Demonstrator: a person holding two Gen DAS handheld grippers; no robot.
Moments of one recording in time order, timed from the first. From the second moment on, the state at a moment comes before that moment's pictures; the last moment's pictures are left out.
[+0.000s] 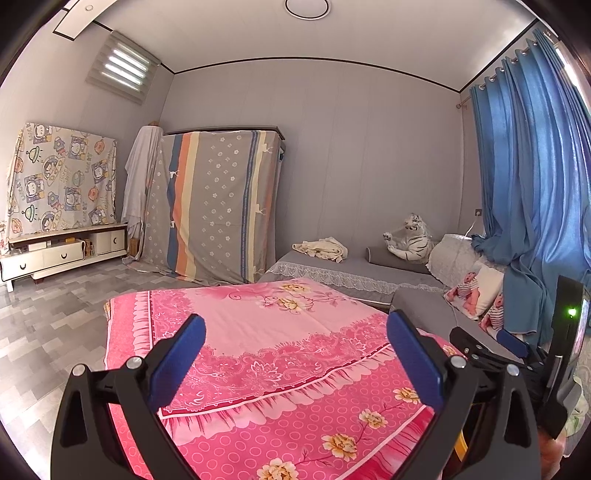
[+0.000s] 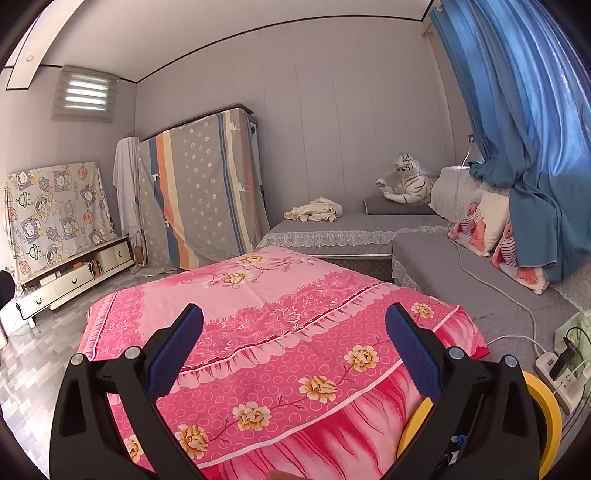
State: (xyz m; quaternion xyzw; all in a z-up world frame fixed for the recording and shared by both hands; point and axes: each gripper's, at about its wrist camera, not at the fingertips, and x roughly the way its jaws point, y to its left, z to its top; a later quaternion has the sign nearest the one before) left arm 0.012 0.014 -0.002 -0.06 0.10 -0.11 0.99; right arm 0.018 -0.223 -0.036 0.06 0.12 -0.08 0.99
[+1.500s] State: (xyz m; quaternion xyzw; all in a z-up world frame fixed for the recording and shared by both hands) left arm 0.017 0.009 -0.008 -0.05 0.11 -0.13 0.98; right arm 0.019 -0.224 -0.047 0.07 0.13 -0.09 0.98
